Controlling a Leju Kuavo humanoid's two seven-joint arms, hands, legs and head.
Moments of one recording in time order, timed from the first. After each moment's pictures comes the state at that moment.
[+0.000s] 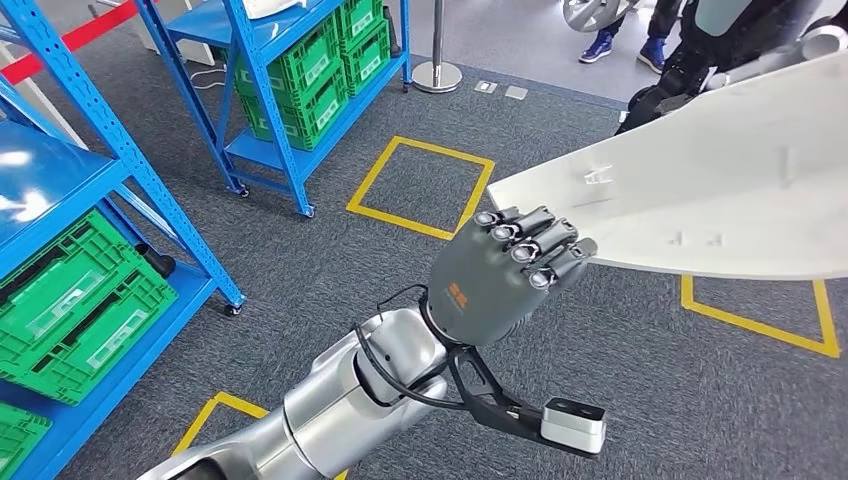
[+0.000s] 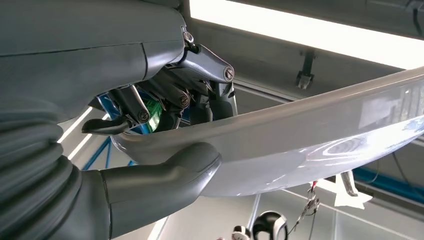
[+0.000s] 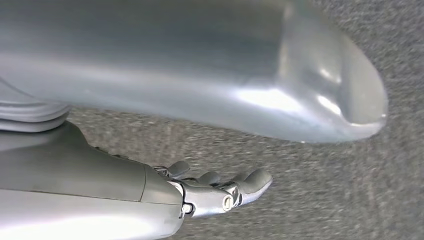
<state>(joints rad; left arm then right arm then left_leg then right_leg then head) -0.62 -0.27 -0.93 -1.21 -1.44 0.56 -0.14 -0.10 0.12 -1.38 -0.22 0.85 -0.08 -0.54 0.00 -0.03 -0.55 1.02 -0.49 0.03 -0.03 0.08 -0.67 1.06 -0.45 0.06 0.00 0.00</state>
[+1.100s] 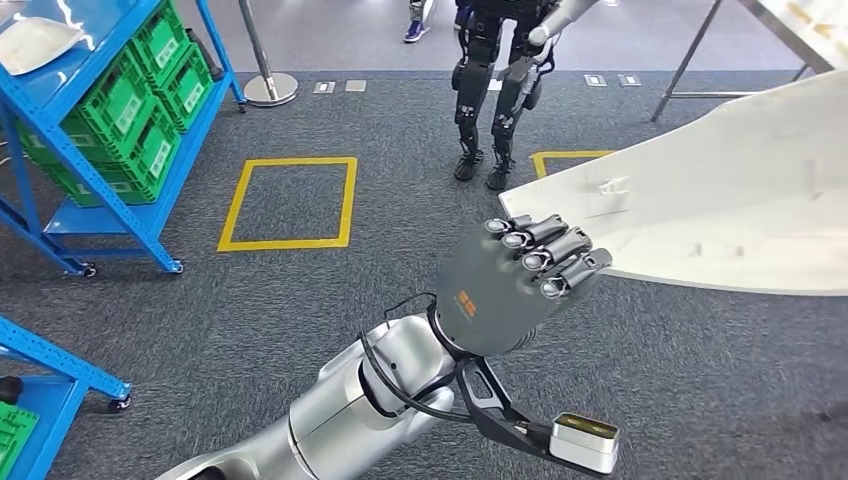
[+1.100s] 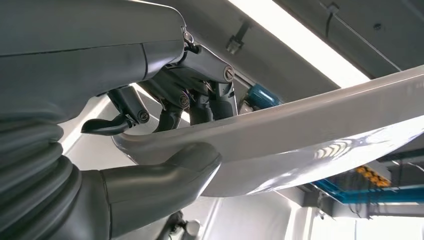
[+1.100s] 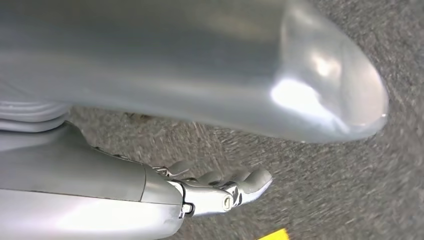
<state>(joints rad) -0.59 -0.29 -0.93 -1.24 -1.41 0.51 -0.16 -0.11 0.13 -1.37 -0.22 0.82 -0.07 -0.53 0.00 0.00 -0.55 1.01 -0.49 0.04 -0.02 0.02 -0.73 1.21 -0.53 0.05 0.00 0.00</state>
